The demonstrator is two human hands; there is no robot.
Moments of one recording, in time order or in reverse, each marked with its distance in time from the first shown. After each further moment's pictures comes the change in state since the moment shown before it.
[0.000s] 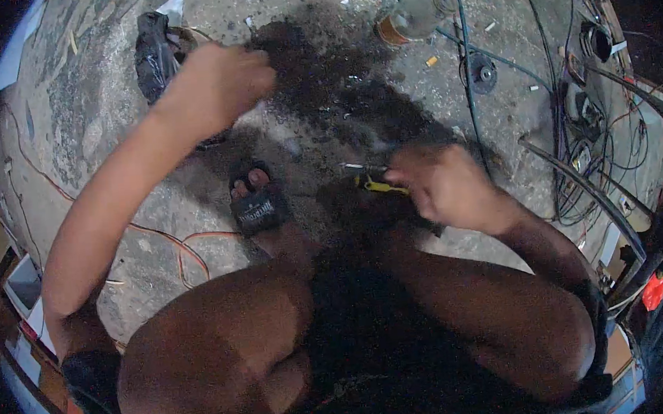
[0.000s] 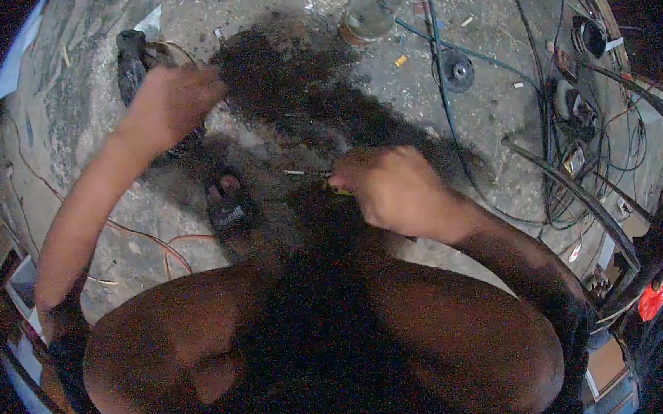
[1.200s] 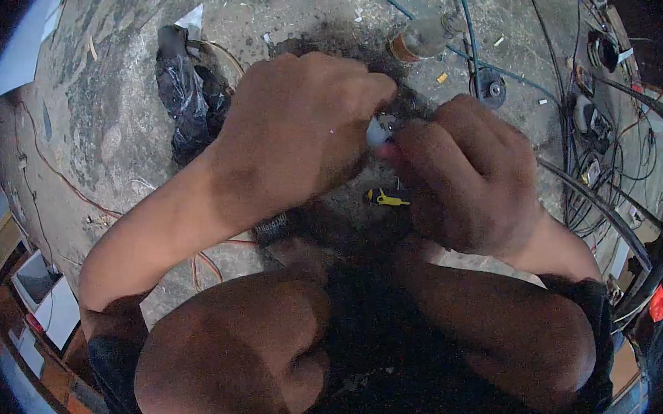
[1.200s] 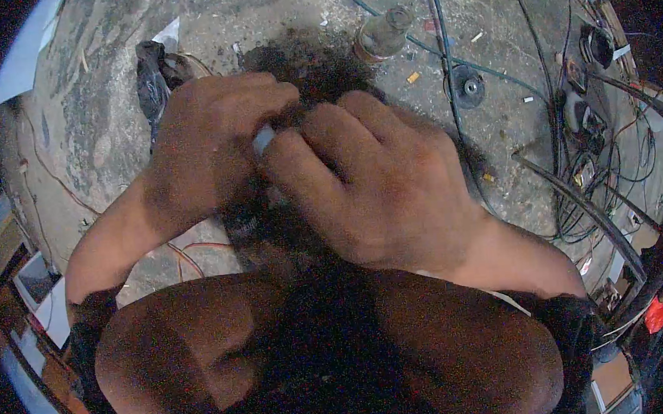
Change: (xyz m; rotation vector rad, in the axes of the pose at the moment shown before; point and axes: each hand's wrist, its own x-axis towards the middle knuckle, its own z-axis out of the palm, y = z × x) left_hand 0.033 0.046 -0.097 -0.670 0.300 -0.188; right_hand 0.046 -0.080 -0.071 -0.349 0.635 -0.279
